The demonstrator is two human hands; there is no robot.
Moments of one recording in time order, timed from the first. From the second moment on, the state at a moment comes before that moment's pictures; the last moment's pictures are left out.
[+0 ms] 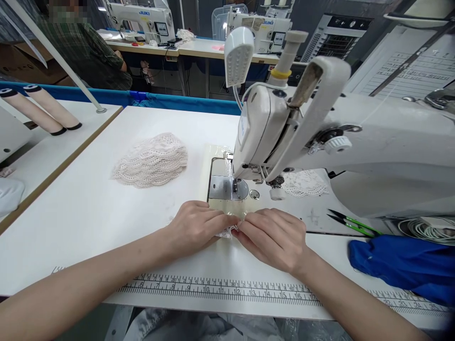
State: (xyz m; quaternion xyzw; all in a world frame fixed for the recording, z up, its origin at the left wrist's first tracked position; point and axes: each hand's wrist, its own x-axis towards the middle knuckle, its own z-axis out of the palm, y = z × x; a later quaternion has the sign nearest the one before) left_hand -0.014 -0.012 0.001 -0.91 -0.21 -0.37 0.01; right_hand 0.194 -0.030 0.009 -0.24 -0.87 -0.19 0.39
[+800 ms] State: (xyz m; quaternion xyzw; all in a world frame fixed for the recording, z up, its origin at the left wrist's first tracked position) left_hand -0.007 -0.012 0.005 -0.84 -0.47 -0.18 -0.18; right_hand 0.192 -0.021 -0.006 -0.39 -0.85 0.08 0.35
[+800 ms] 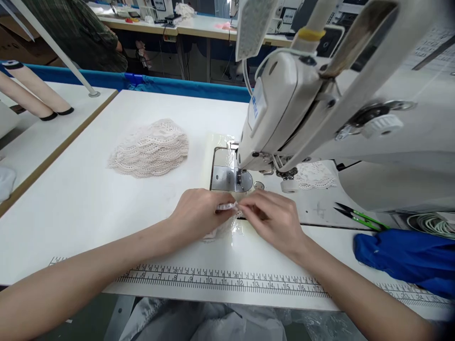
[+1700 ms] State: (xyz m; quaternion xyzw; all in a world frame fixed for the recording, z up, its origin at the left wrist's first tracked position) left_hand 0.000 -0.020 -0.004 -0.91 -0.34 -0.17 0.15; right_hand 0.203 -0.018 -0.011 -0.41 -0.87 -0.12 0.24
